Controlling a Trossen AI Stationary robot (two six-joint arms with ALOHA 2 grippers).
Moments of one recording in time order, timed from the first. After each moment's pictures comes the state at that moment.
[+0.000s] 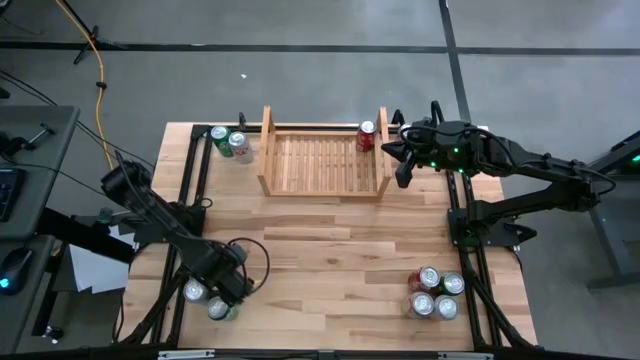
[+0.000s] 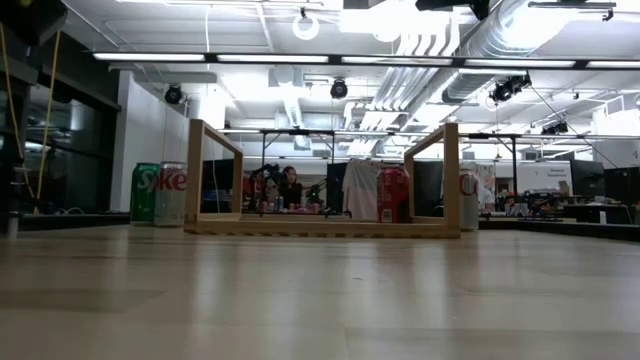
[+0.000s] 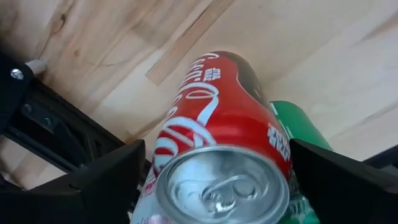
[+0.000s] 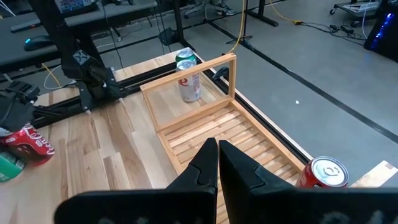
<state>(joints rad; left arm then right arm) -0.72 1.54 1.12 -1.21 0.15 -1.48 -0.15 1.02 1.21 -0.60 0.28 0.21</state>
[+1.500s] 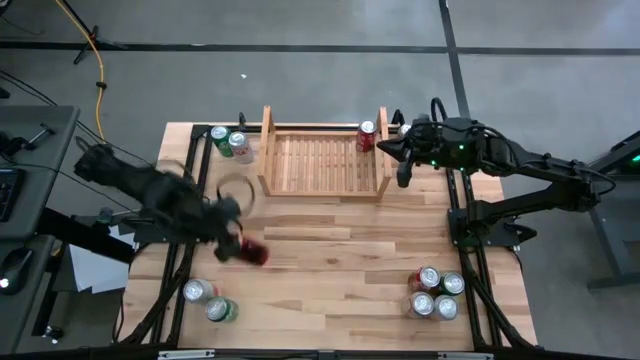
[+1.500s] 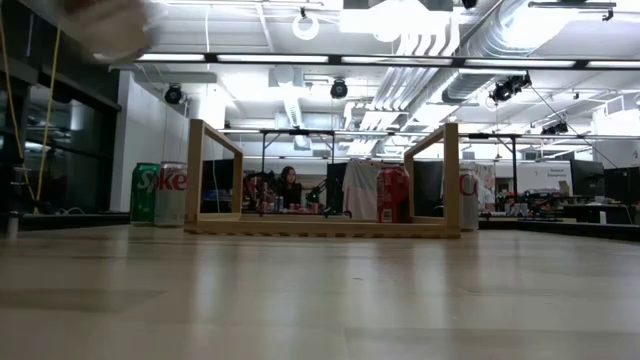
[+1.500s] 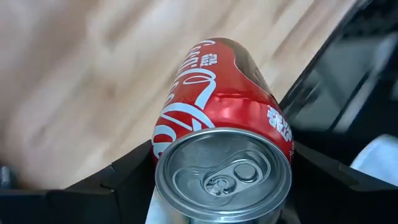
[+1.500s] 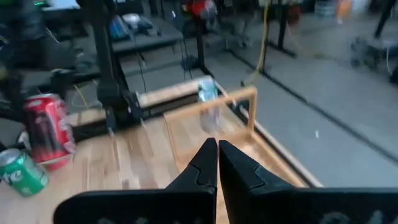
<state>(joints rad) -0.41 1.12 1.32 -1.23 -0.02 -1.20 -0.15 1.02 1.21 -0.45 0.20 0.13</state>
